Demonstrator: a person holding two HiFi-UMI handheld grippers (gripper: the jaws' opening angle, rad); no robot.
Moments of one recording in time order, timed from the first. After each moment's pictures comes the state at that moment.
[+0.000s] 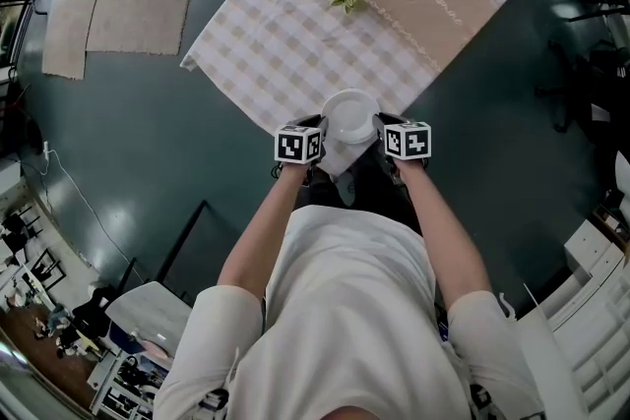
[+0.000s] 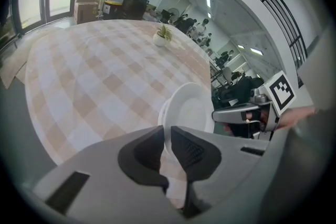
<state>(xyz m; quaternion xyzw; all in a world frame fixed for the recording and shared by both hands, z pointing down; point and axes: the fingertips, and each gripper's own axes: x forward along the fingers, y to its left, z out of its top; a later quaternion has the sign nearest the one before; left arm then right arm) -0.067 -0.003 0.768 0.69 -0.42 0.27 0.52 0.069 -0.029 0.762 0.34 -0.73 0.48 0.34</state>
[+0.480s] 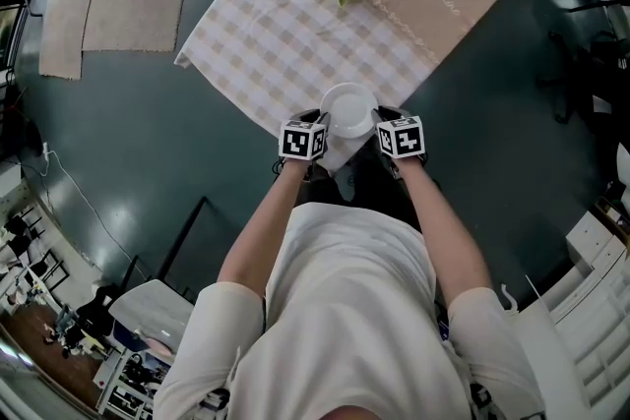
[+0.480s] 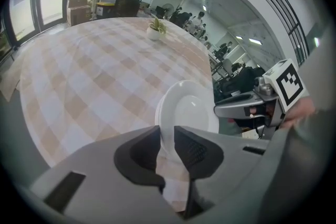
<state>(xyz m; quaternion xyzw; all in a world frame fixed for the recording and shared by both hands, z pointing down) -0.053 0.002 0.783 0.69 -0.41 0.31 0.50 0.076 -0.027 0.771 0.33 -0.75 0.42 0.39</state>
